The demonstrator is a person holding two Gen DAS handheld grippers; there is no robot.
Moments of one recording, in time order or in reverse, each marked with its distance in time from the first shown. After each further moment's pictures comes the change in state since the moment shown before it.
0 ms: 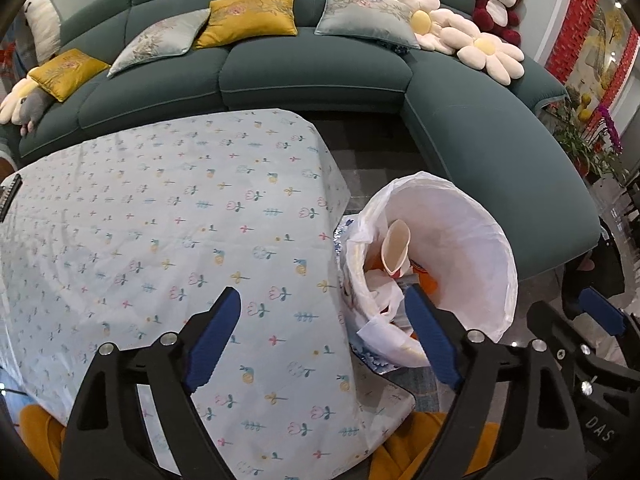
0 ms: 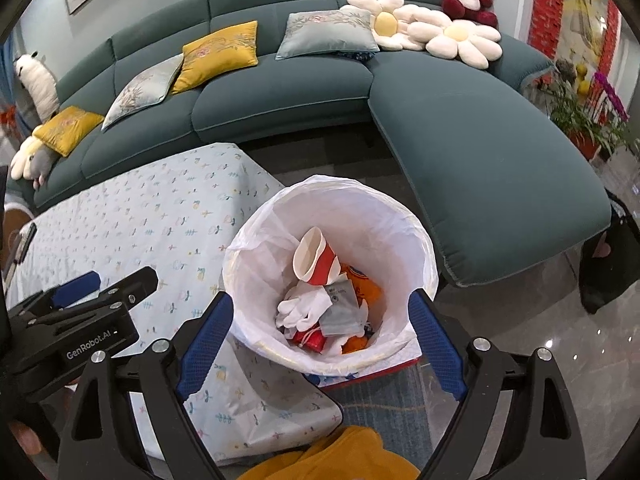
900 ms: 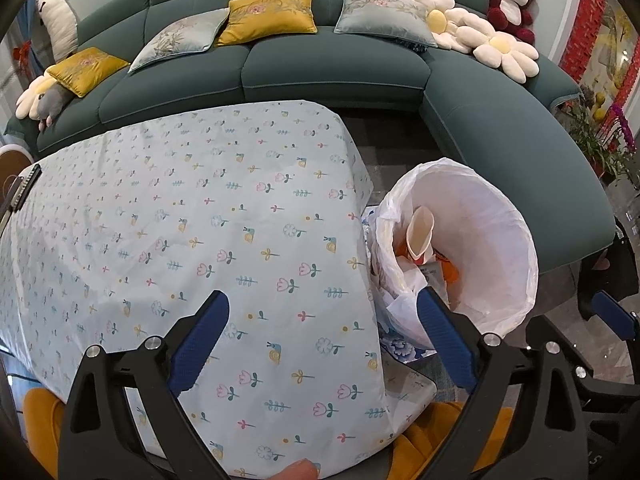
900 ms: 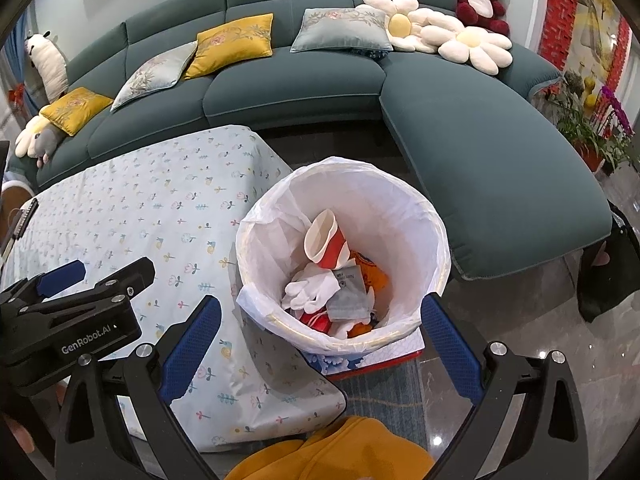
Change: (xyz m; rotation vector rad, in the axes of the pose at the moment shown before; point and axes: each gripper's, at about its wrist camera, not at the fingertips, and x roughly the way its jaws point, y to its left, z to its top) left arm -0.005 0.013 -0.025 -0.014 -0.001 0.068; right arm 0.001 0.018 -0.026 -0.044 0.006 -0.003
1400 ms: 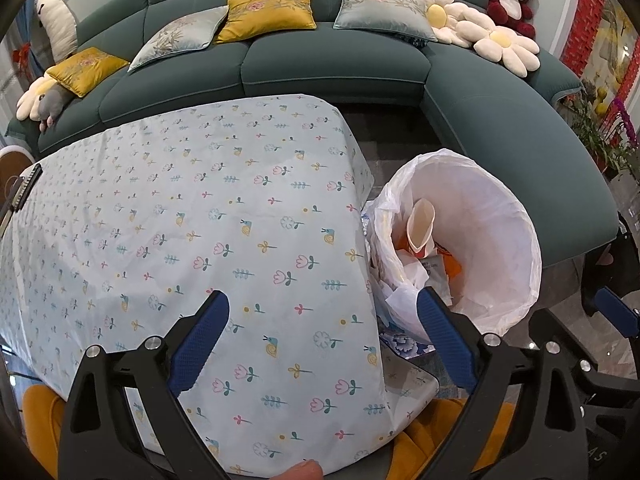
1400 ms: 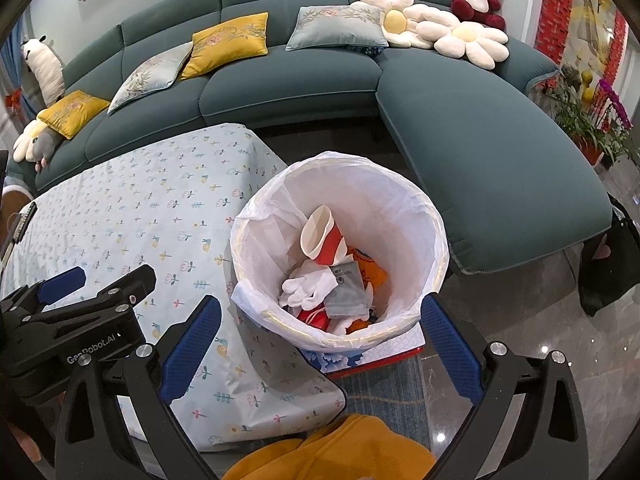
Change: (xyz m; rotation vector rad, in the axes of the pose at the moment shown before) left arm 0.004 -0.006 -0.007 0.005 0.011 0.006; right arm 0.002 -0.005 -0.003 0.017 0.004 0.001
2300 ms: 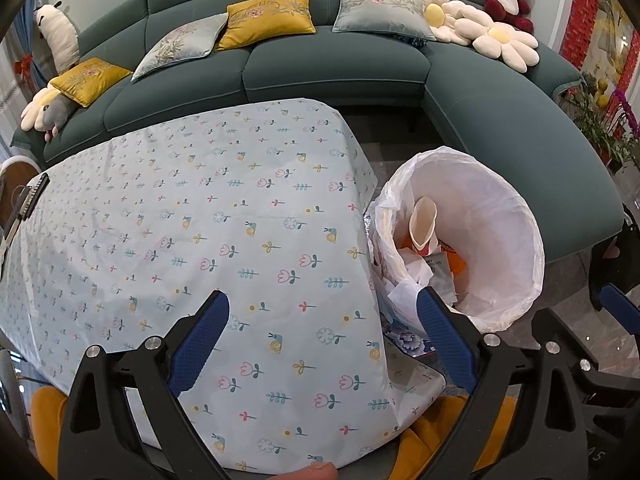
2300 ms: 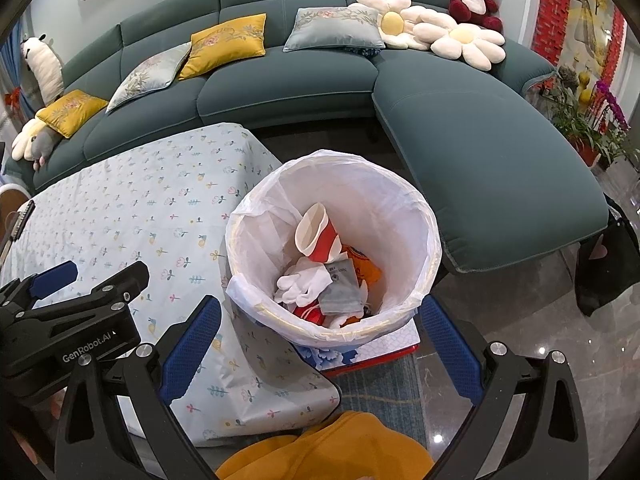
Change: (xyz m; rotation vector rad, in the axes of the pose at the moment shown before) left arm -0.007 -0.006 -0.004 0.029 -0.015 0.035; right arm -0.004 -0.003 -0.005 -0.002 -0.004 -0.013
